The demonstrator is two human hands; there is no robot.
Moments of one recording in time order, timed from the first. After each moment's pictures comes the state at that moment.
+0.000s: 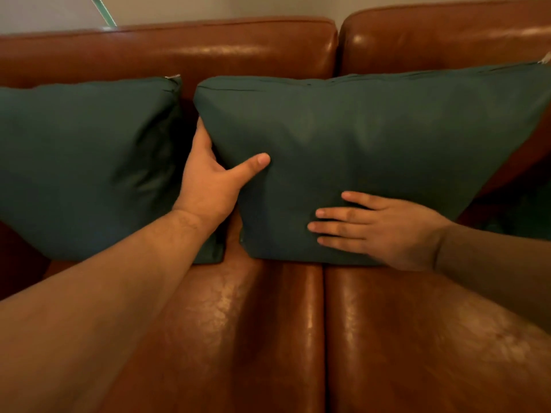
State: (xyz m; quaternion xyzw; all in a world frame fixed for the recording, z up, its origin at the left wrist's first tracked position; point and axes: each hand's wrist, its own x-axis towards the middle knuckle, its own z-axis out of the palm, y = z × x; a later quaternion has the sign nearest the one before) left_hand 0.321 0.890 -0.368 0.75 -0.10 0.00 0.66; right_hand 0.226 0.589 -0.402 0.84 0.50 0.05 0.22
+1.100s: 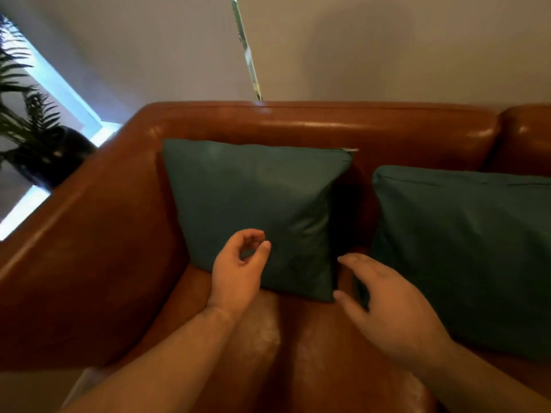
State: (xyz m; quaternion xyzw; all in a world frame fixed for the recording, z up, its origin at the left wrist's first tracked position) left_hand 0.260 1.097 -0.332 0.82 0.12 0.08 0.55; right_hand 0.223 0.851 -0.336 0.95 0.08 -0.09 -0.28
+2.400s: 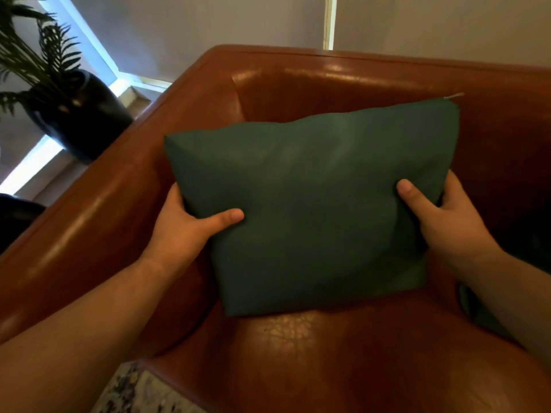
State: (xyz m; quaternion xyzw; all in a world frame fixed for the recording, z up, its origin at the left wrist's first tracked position) left_hand 0.320 1.396 -0.342 0.76 0.15 0.08 0.63; right_hand 0.359 1.019 -0.354 0.74 -0.06 0.02 -0.67
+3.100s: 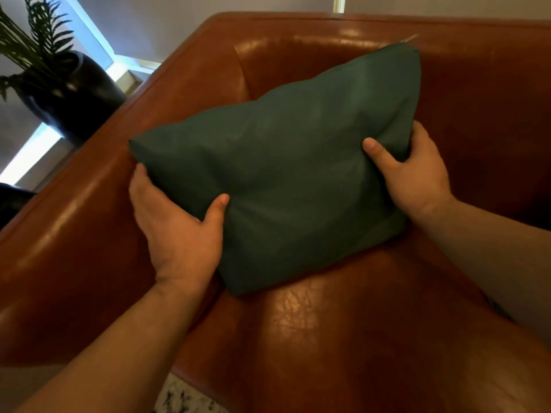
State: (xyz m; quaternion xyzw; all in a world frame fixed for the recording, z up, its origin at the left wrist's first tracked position) left_hand 0.292 1.380 -0.347 0.88 0.22 0.27 0.31; right_hand 0.417 1.073 -0.383 0.87 -0.05 0.06 -0.48
